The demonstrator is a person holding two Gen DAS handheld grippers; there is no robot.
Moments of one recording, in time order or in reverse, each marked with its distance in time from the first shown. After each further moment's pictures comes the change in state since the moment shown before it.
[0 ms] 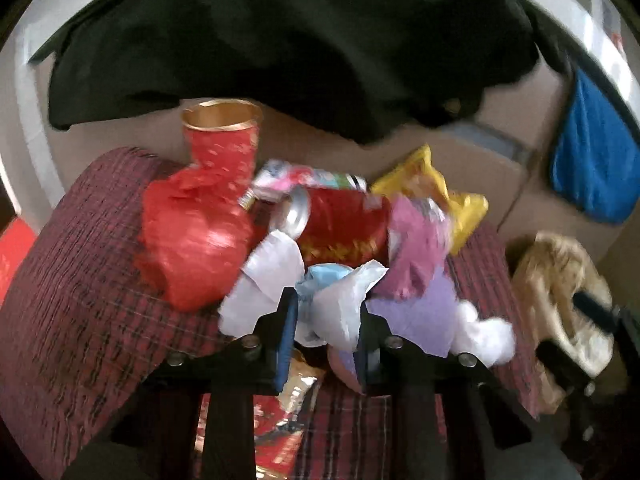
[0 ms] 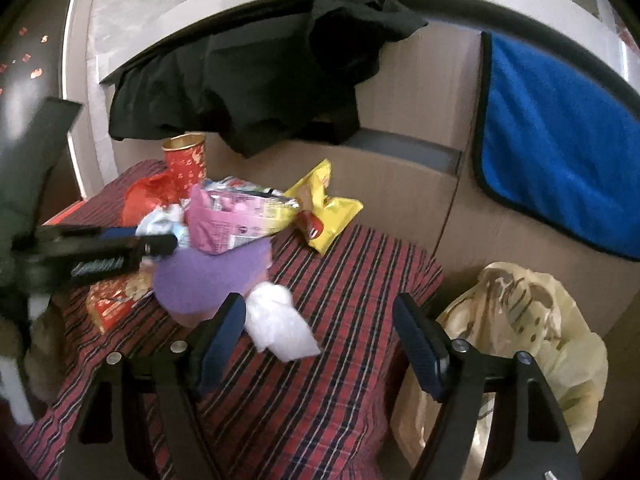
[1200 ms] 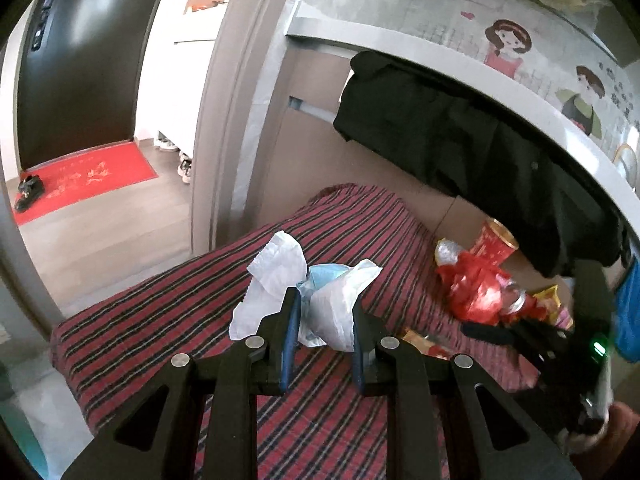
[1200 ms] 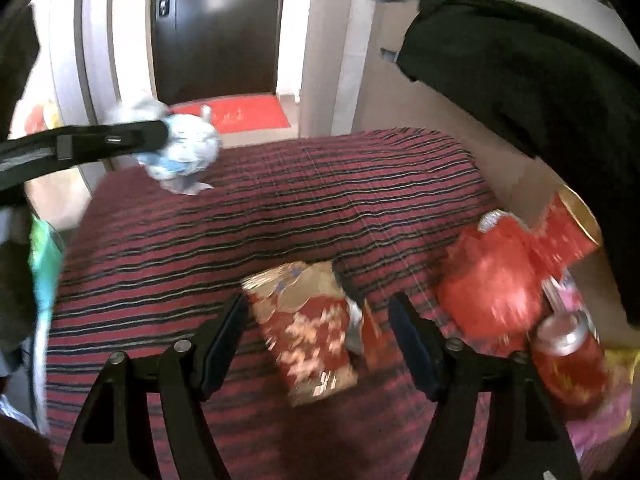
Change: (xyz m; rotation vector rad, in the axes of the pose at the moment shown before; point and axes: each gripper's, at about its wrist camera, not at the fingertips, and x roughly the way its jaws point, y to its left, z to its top) left arm -0.173 0.250 -0.095 -0.404 -0.254 0.277; right arm 0.085 0.299 0.043 -0.594 0.156 0.547
